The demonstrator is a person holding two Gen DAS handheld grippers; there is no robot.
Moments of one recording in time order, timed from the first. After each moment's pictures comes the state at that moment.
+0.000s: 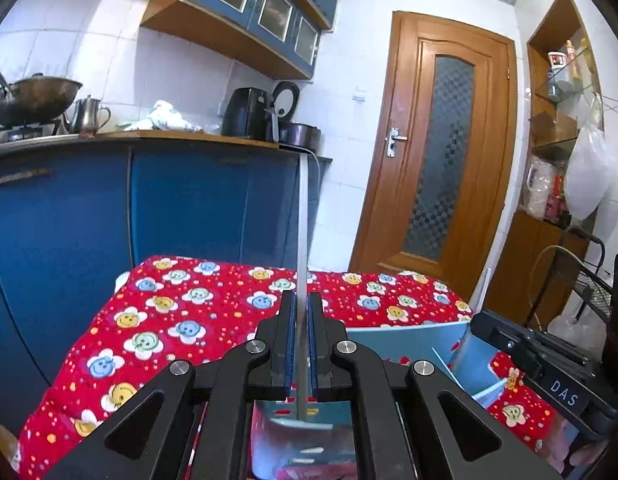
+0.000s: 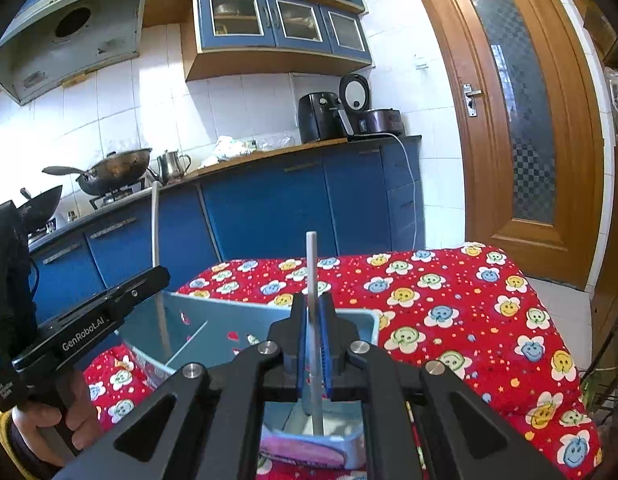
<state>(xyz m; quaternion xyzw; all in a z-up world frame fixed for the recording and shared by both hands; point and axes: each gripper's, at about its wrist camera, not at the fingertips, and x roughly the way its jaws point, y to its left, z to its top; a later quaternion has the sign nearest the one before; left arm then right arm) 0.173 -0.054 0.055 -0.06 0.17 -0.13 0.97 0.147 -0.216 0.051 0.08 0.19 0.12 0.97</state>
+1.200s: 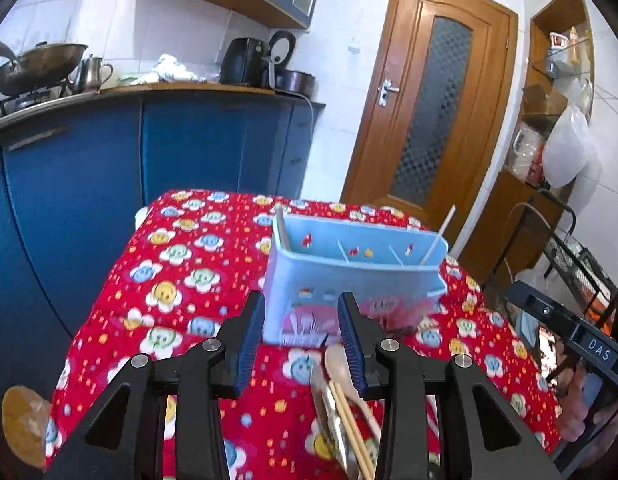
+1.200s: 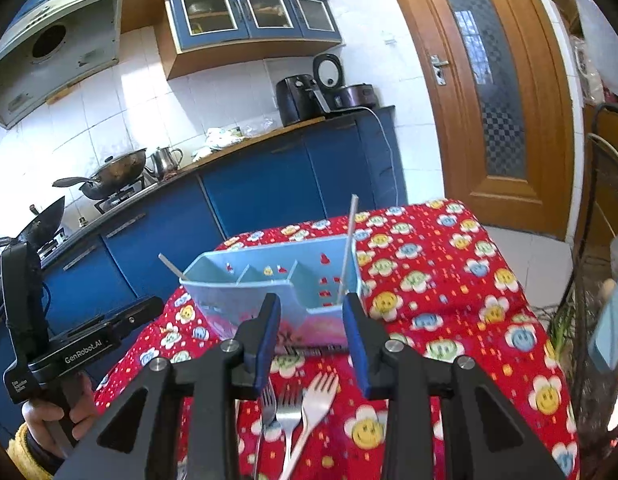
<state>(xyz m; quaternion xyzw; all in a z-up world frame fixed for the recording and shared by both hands) 0.088 -0.023 0.066 -0.06 0.29 -0.15 0.94 0.042 -0.228 0.079 0.13 0.25 0.09 0.96</state>
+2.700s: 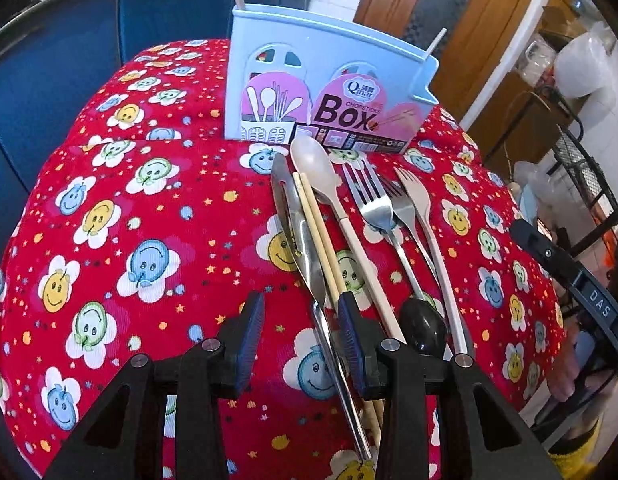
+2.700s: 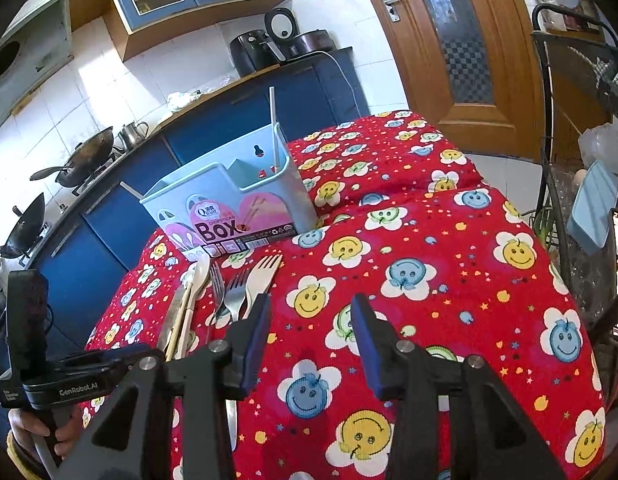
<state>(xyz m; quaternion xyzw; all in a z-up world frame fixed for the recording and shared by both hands) 0.047 -0.053 -0.005 -0.03 0.50 -0.16 0.85 -0.008 -0.261 0.014 0.18 0.34 0.06 0.92</state>
